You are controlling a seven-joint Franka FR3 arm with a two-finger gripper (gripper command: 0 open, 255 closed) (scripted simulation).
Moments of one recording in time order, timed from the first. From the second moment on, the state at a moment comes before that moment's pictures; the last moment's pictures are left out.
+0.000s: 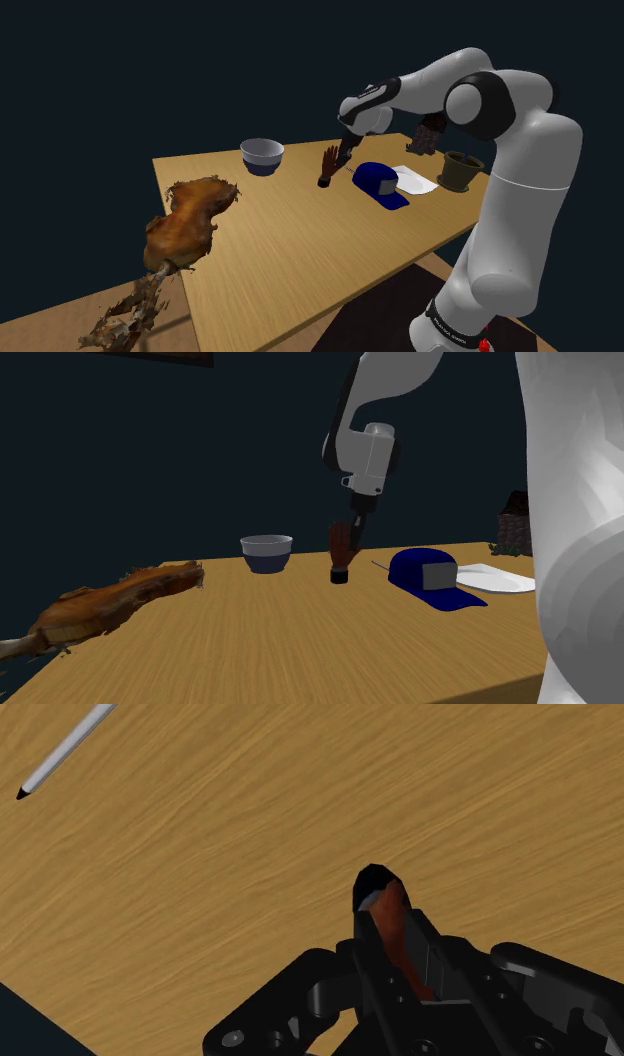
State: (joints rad) arm 0.08 0.22 -0.62 -2.01 0.38 2.35 -1.45
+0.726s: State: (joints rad) arm 0.10 0.15 -0.65 -1.94 0.30 2.24 -1.38
